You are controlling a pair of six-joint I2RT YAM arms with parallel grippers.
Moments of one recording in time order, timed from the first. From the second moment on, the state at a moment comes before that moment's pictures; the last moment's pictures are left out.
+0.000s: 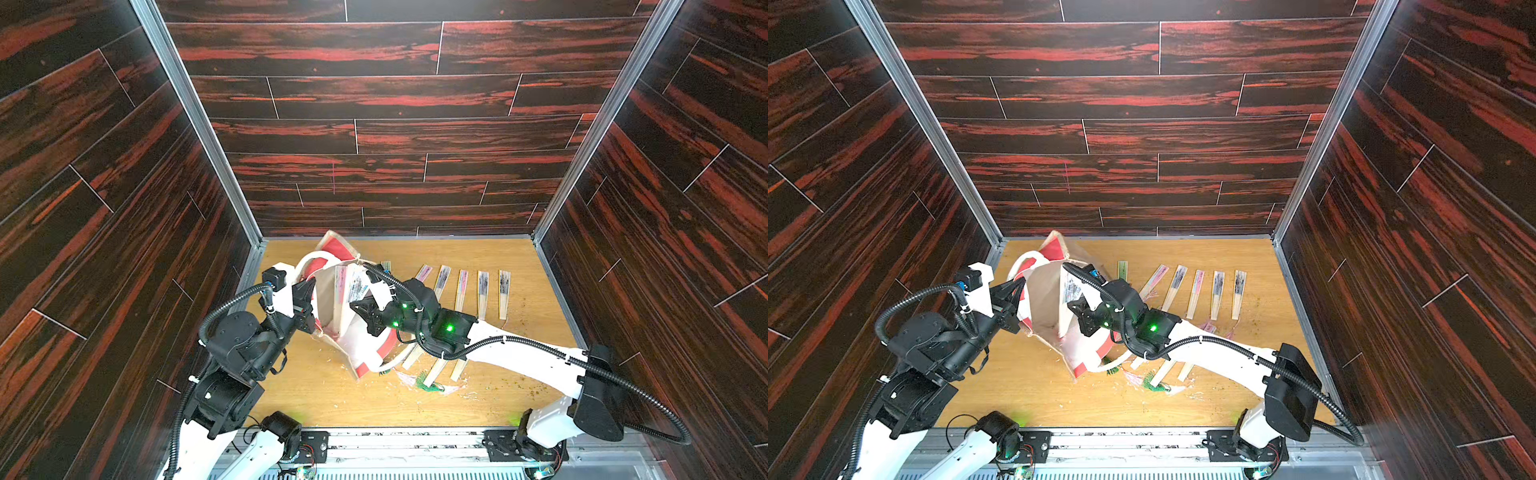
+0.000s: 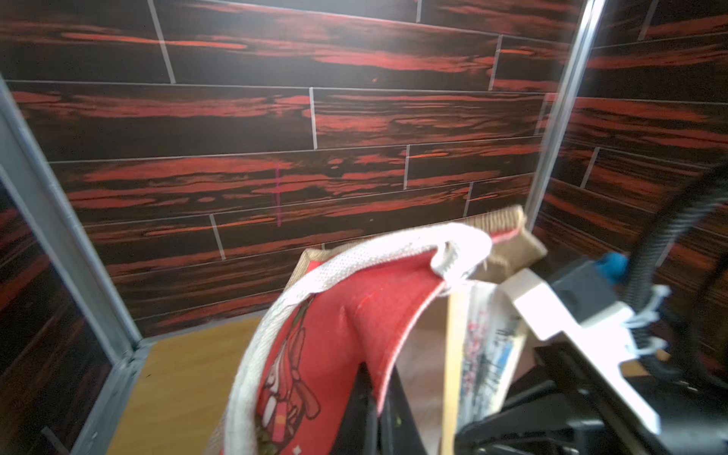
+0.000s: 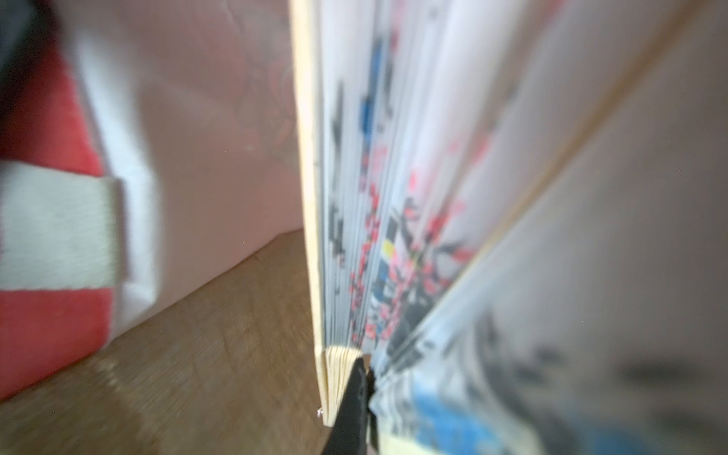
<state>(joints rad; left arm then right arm) -0.43 0.61 0.97 -0.37 -0.08 -0.02 1.07 1.54 1.25 0.02 -0.07 0.31</state>
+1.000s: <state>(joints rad) -0.43 0.68 1.14 -0.59 -0.62 0.00 0.82 1.38 1.44 -0.36 0.01 0.59</state>
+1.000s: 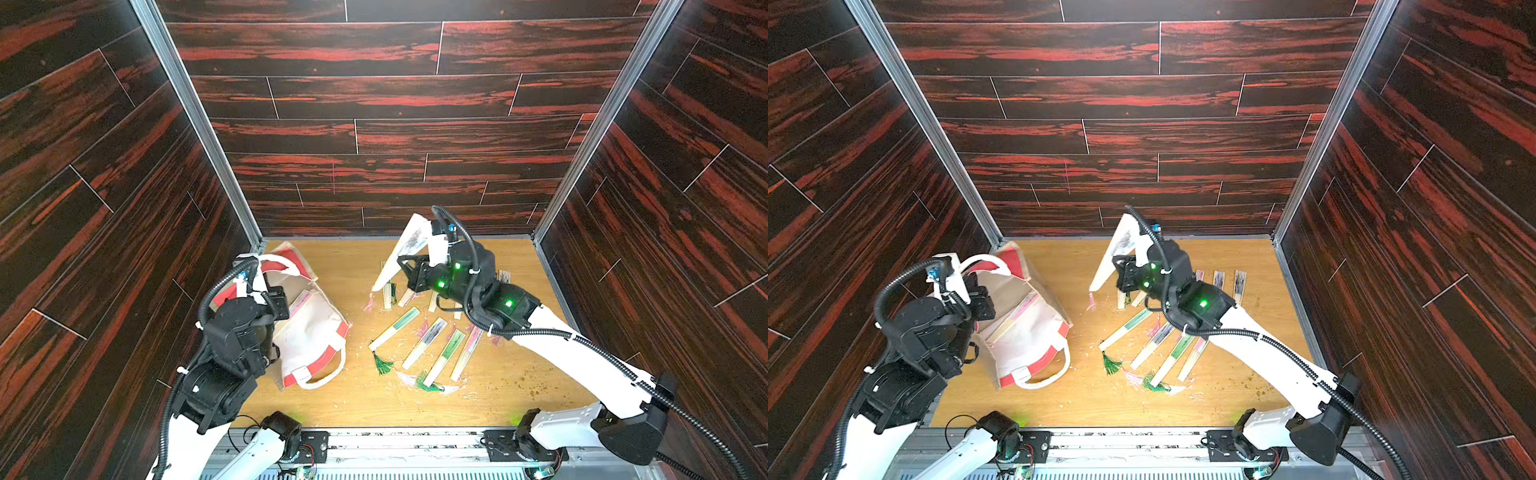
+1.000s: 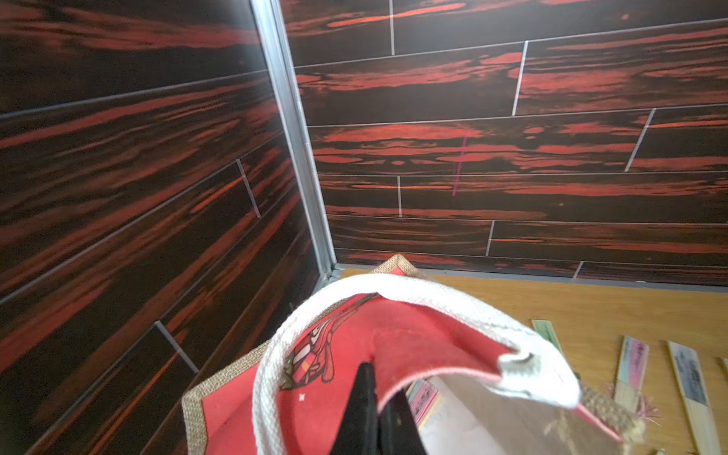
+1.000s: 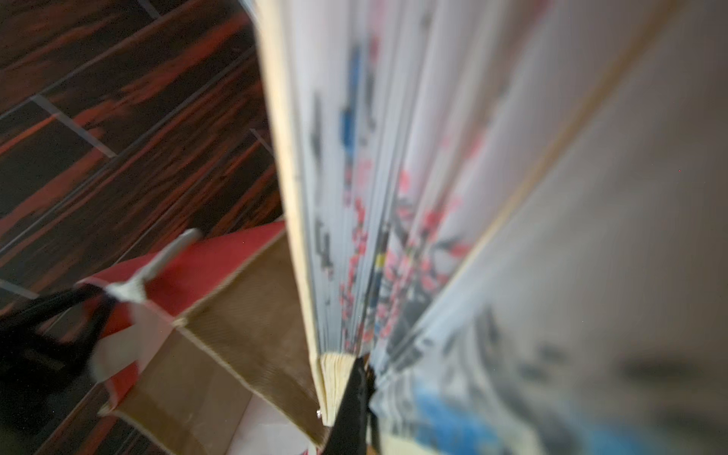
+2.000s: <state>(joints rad) -0.43 0.64 1.14 -0.59 -0.59 0.00 0.79 2.27 1.90 -0.58 -0.33 0.76</state>
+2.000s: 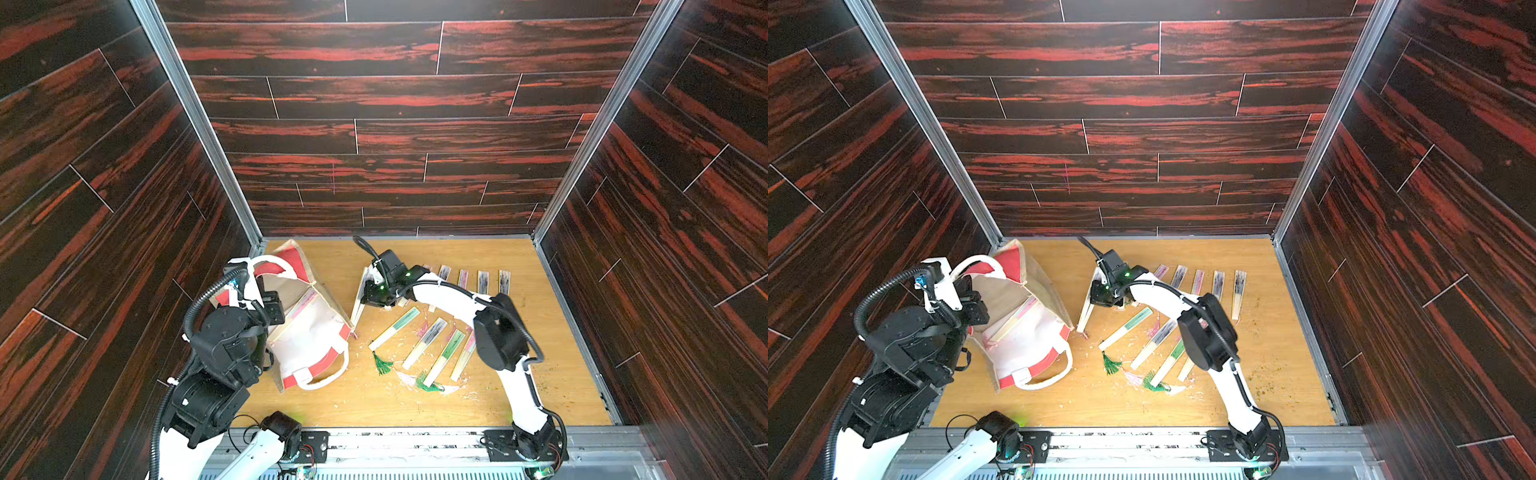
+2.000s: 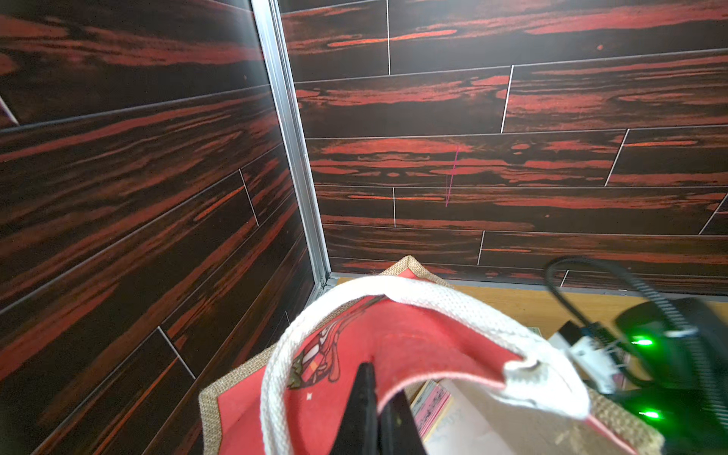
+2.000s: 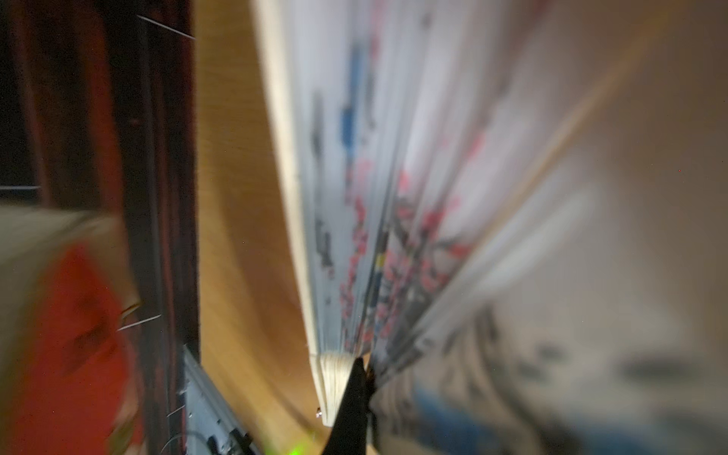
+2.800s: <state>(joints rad) -0.43 0.65 1.14 -0.60 -0.57 0.00 0.74 2.42 2.13 -0.75 -0.27 0.71</state>
